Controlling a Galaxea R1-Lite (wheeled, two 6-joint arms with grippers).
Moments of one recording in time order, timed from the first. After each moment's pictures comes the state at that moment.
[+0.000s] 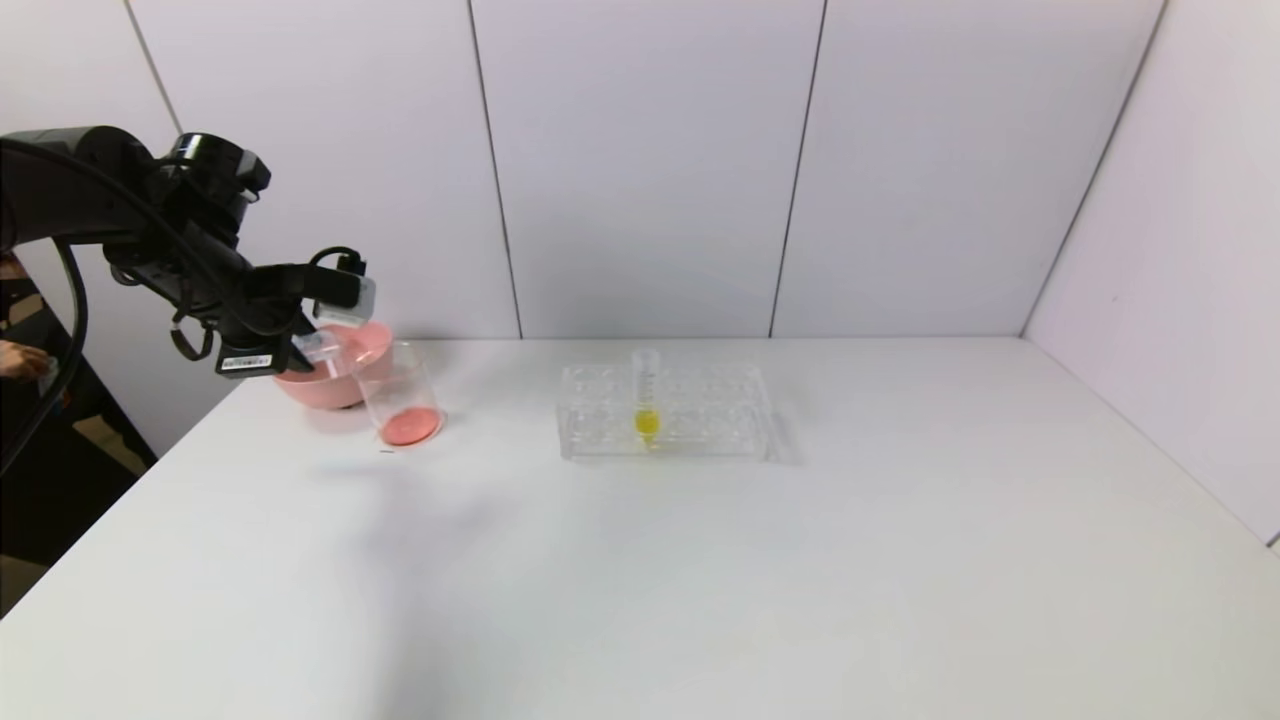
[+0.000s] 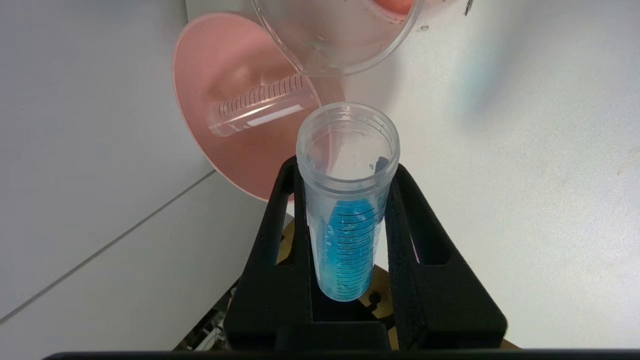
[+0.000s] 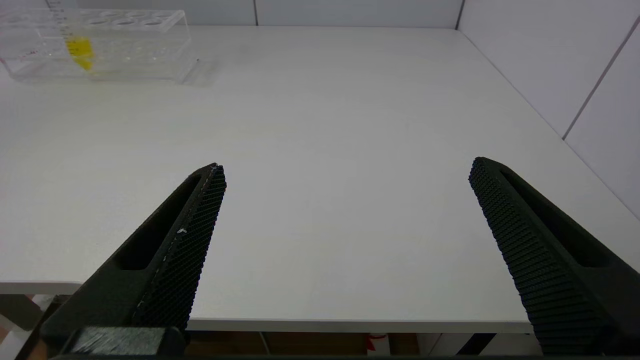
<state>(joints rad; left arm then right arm) 0.08 2.09 -2.01 0.82 -0.03 1.48 0.00 0.00 0.00 0.01 0.00 0.00</state>
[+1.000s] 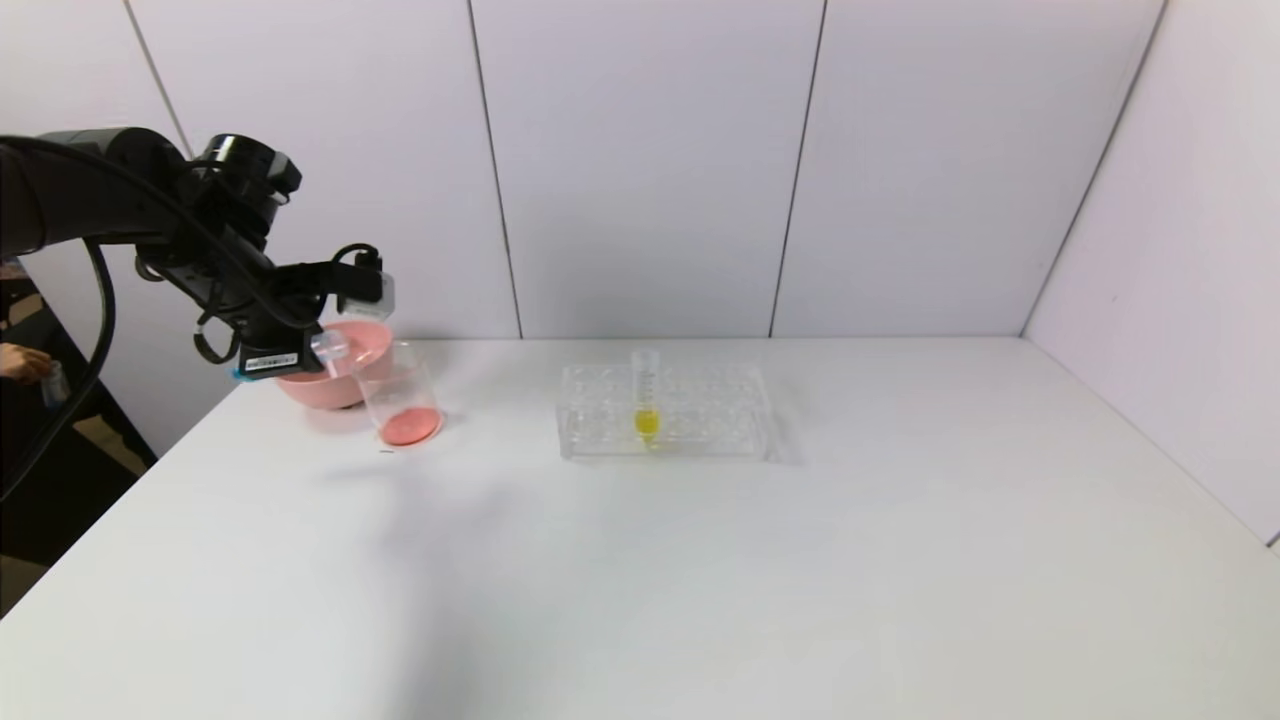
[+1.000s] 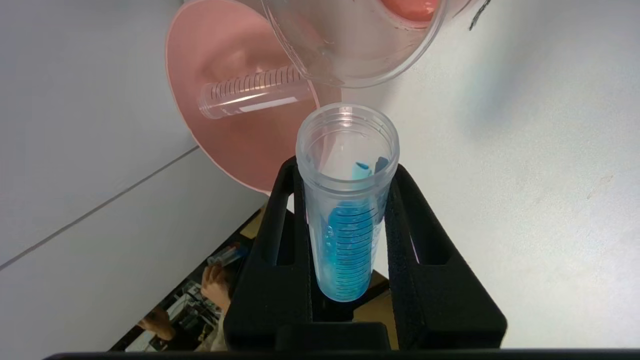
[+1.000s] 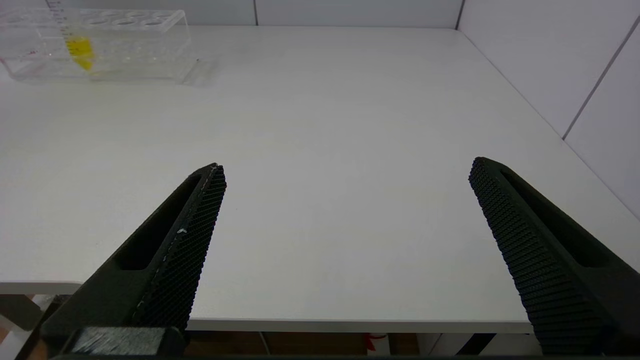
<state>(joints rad) 0.03 2.10 -2.01 0.81 0.08 1.33 0.00 0.00 0.00 0.01 0.00 0.00</state>
